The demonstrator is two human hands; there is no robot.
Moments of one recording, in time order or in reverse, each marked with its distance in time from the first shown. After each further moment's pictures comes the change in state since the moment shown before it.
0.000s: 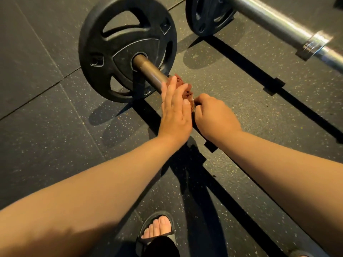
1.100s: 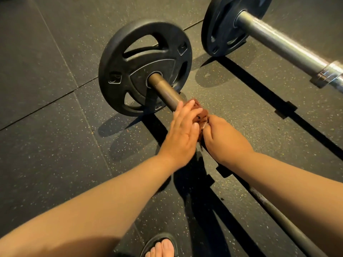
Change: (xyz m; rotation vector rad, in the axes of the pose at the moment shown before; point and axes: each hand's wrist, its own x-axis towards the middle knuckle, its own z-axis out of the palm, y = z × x) left_hand -0.001 -0.023 -0.017 0.015 -0.124 0.133; right_hand 0.011 0.004 0.009 0.077 -0.069 -0.088
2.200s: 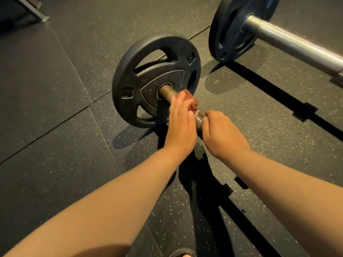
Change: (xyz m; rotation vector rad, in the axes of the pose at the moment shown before) left_hand 0.048 -0.019 -0.026 0.014 0.137 -0.106; right_hand 0.040 -0.023 0.024 -0.047 0.136 -0.042
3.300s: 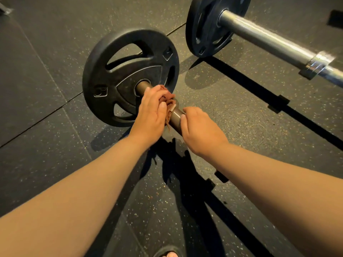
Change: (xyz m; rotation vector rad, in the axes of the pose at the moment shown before) left_hand 0.027 -0.029 -0.026 0.109 -0.104 0.183; right_hand -0.005 0.002 -0.007 -0.003 -0.082 -0.002
